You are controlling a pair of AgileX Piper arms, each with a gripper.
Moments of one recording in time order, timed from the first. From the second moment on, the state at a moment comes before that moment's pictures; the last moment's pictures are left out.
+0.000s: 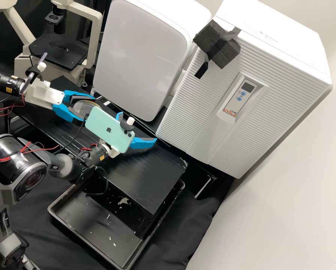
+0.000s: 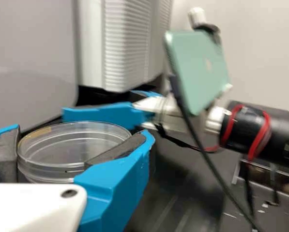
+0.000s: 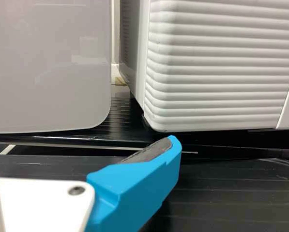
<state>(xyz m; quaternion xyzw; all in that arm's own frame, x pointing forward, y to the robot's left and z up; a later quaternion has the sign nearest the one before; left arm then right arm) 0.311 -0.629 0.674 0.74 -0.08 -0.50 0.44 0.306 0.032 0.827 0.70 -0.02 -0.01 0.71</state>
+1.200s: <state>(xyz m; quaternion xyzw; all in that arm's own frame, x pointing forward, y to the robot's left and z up) 0.327 -0.626 0.637 0.77 -0.07 -0.49 0.41 0.306 0.032 0.827 0.70 -0.02 -0.01 0.71</state>
